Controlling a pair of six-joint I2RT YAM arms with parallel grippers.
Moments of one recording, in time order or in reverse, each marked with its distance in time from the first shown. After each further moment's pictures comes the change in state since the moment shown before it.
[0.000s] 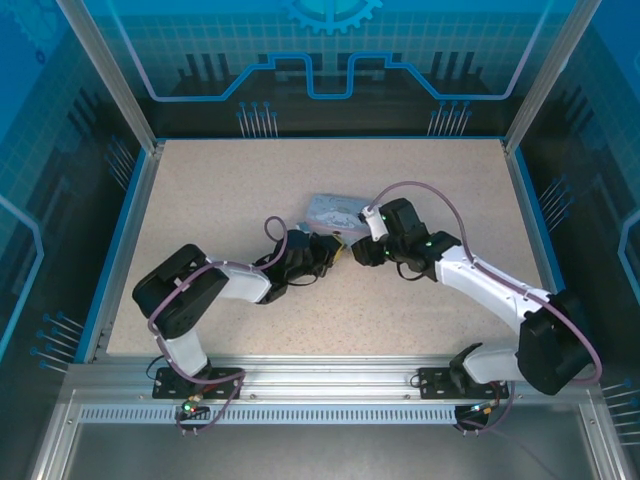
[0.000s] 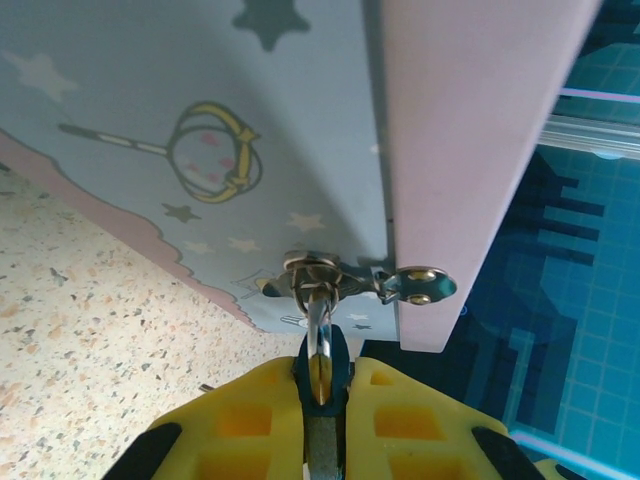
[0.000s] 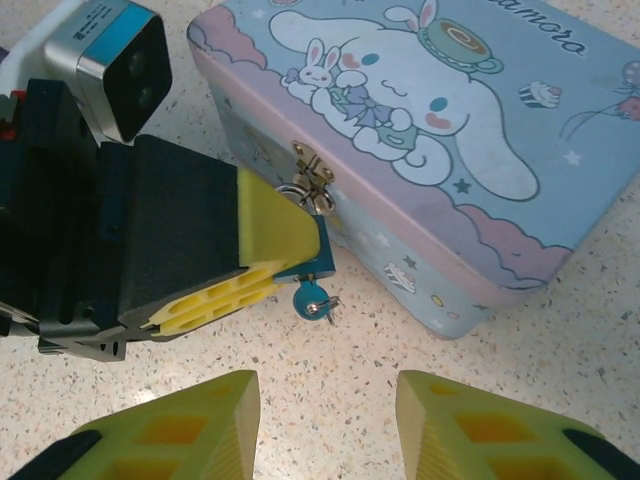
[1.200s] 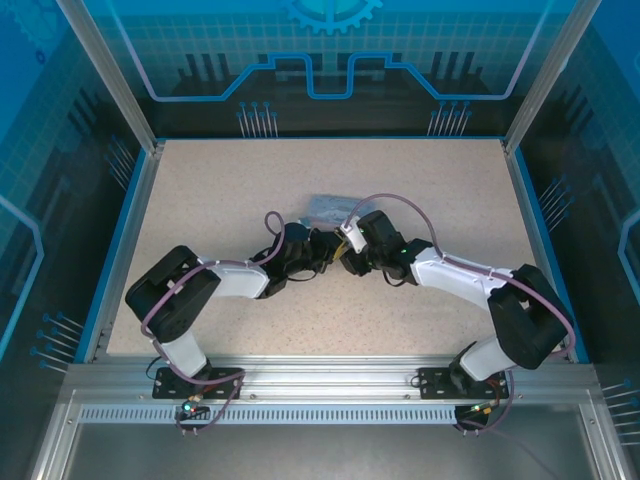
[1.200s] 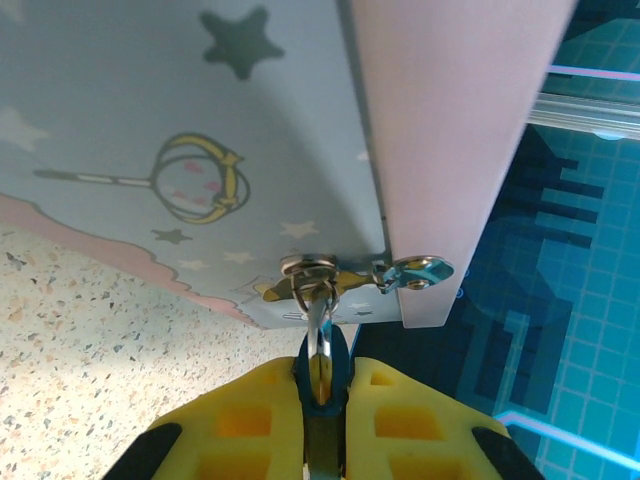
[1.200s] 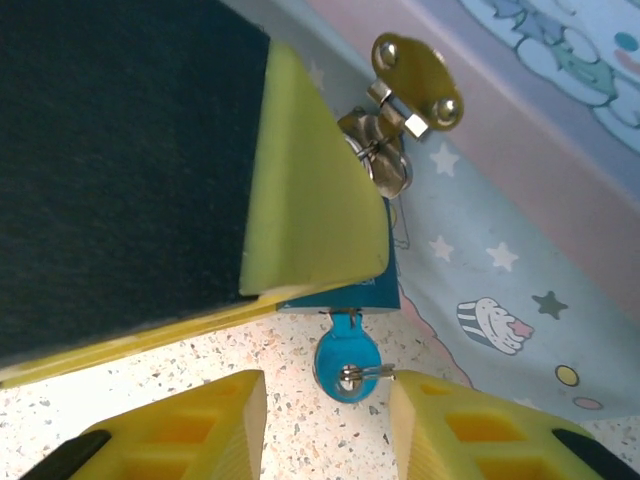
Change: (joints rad) left arm 0.018 -0.041 0.034 -0.088 0.054 0.010; right arm 0.077 0.148 -0.068 0.190 0.101 -0.117
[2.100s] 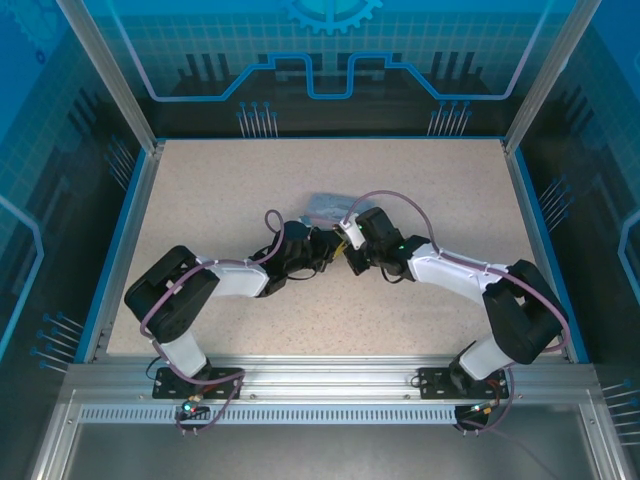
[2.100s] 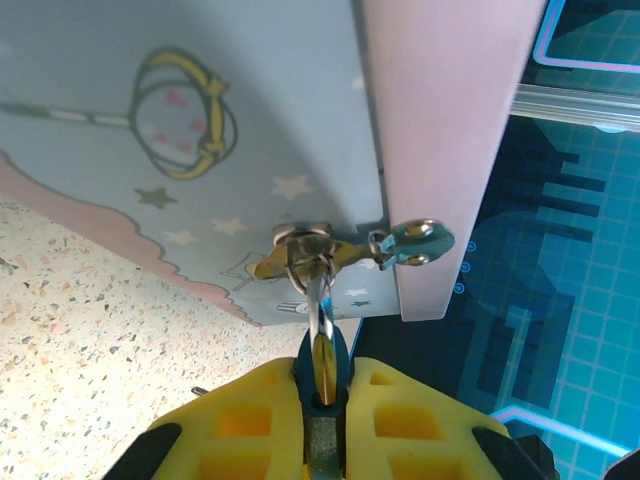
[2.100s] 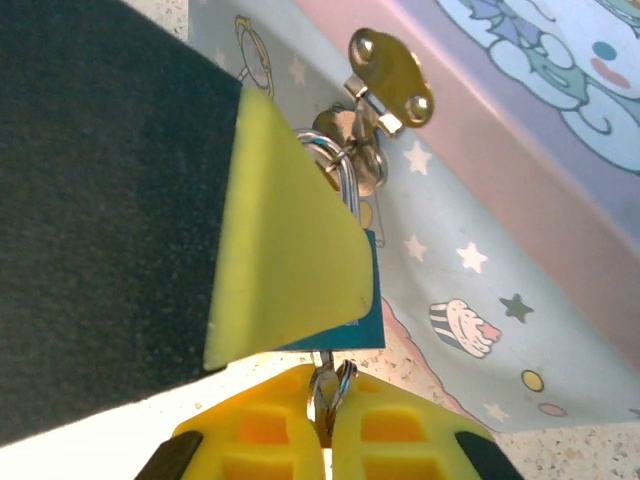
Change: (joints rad) left arm 0.004 -0.001 0.010 -0.011 0.015 0.016; right arm -0.011 0.023 0.031 -0.003 -0.014 0.013
